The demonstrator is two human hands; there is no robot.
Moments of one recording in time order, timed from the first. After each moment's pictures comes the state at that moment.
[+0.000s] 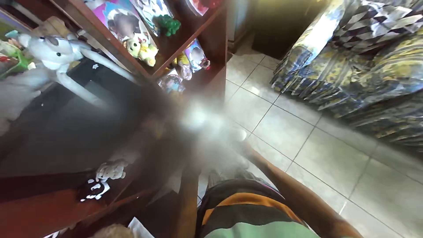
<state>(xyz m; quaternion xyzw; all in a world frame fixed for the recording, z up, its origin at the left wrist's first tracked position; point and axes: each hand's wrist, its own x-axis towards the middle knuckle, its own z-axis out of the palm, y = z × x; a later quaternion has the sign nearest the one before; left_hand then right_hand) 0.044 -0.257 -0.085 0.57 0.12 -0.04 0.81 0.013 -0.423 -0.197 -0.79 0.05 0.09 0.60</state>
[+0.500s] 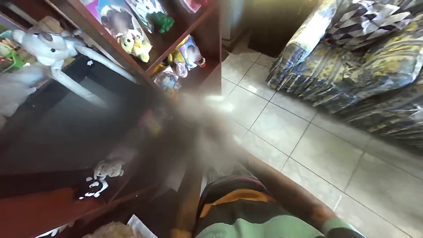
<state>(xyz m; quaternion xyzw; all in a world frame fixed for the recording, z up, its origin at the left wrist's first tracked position) 0.037 -0.305 -0.064 0.52 0.26 -0.02 0.82 0.019 -0.383 -0.161 -0.82 -0.20 -0.23 0.48</state>
